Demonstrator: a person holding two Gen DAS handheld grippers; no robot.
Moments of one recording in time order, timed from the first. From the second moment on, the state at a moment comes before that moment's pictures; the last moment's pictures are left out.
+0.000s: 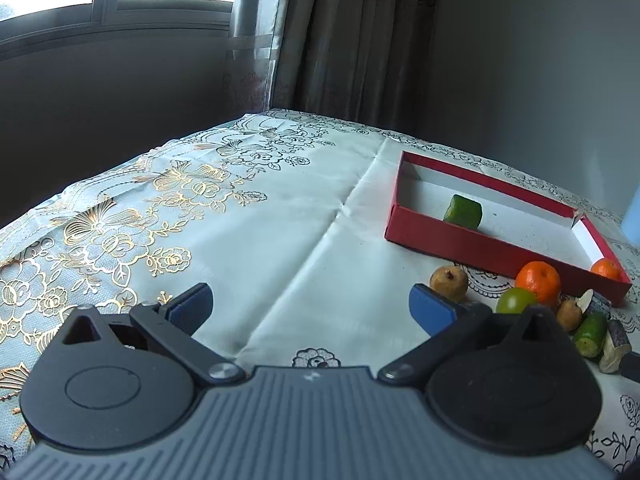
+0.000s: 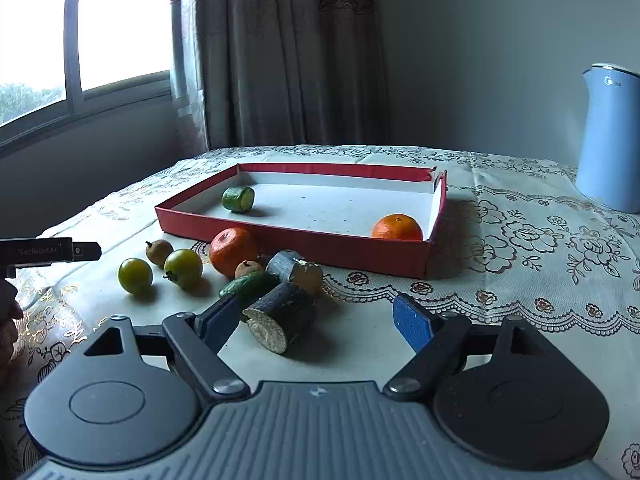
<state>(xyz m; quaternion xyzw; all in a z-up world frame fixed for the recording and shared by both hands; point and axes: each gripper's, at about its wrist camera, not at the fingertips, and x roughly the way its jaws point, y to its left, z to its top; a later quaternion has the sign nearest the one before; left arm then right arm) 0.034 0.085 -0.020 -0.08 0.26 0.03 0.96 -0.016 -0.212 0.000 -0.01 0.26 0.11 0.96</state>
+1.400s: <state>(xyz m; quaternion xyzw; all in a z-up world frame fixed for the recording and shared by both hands) 0.036 0.082 -0.020 -0.07 0.26 0.03 0.96 0.012 -0.231 0.030 -0.01 0.21 0.12 0.97</state>
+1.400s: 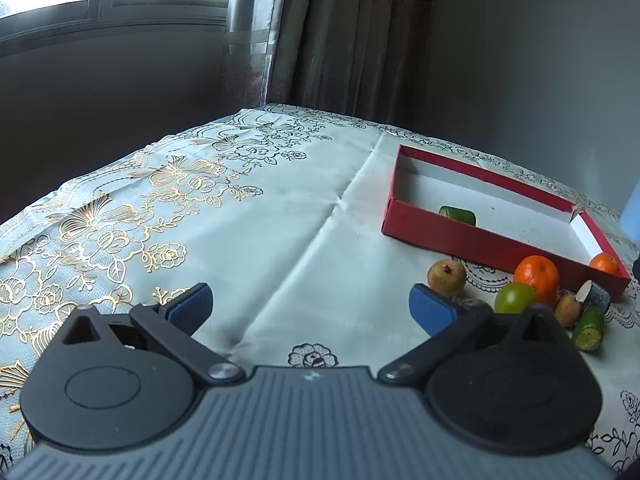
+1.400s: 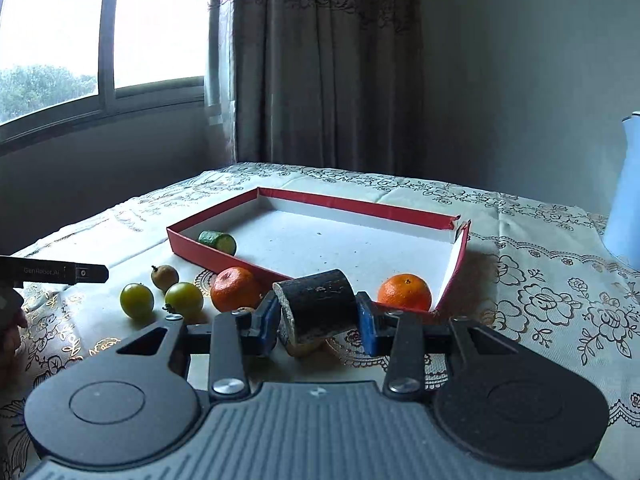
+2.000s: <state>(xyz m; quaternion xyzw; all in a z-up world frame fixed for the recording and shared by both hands) 0.037 0.079 -0.020 -0.06 0.27 0.02 0.96 0.095 -0.211 0.015 0.02 0.24 0.02 0.97</state>
